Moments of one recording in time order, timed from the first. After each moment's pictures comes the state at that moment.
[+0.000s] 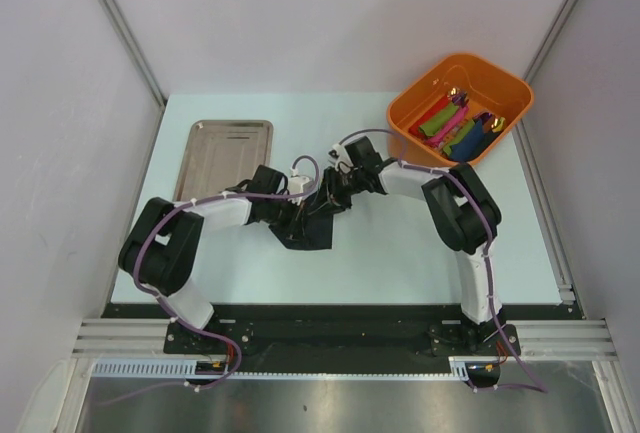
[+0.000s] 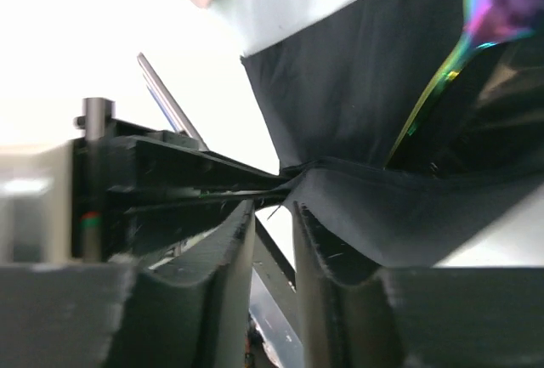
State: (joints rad) left arm -0.43 1.66 0.83 -0.25 0.50 0.01; right arm 0.58 2.11 1.37 -0.14 -0.80 0.80
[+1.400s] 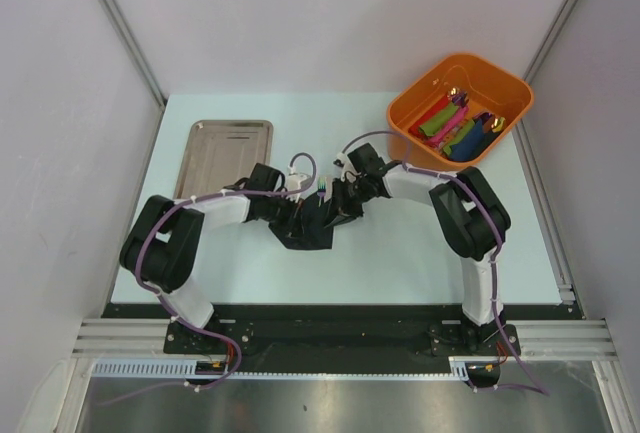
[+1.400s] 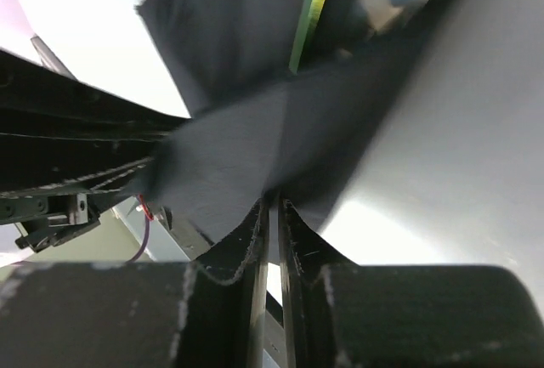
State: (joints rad) left arm -0.41 1.68 0.84 -0.24 0.54 0.01; right arm 0.58 2.02 1.30 -0.33 -0.65 0.59
